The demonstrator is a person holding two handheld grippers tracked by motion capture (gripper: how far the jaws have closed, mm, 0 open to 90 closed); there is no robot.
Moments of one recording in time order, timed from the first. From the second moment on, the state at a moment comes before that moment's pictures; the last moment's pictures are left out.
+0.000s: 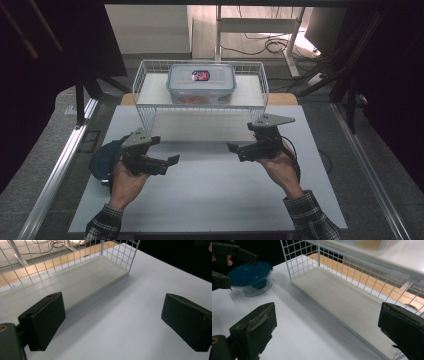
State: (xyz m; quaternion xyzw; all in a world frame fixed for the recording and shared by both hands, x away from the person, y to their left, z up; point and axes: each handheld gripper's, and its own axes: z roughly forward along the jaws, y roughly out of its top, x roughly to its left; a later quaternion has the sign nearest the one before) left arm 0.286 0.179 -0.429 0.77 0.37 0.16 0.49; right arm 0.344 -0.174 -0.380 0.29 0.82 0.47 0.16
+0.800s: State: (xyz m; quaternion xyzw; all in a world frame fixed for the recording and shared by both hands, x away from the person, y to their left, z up) left arm 0.251 0.171 -0.489 0.78 0.35 0.14 0.50; right arm 0.297 -0.205 -0.456 0.29 0.82 0.46 0.17
